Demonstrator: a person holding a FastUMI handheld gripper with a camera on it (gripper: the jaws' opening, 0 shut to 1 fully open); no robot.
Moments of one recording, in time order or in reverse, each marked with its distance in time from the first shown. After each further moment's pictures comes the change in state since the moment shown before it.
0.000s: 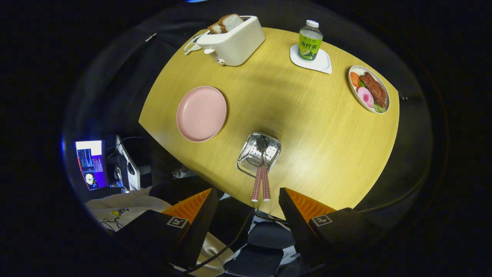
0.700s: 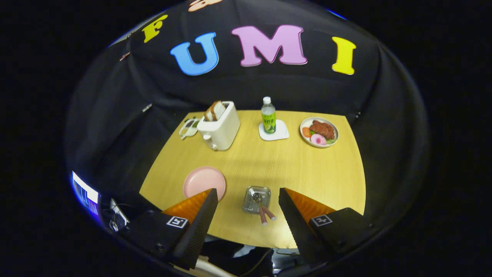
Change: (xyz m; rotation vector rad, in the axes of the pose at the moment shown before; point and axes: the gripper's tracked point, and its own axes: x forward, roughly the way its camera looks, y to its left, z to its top) arm -0.101 0.018 0.019 0.220 -0.827 -0.152
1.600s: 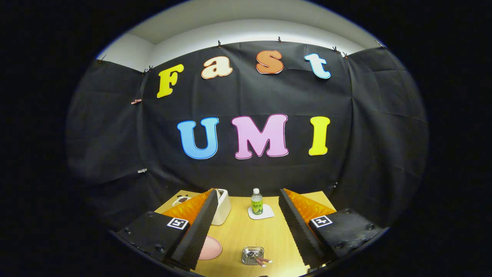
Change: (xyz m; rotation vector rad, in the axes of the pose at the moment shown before) arm -0.103 0.043 0.110 -0.089 -0.686 -0.097
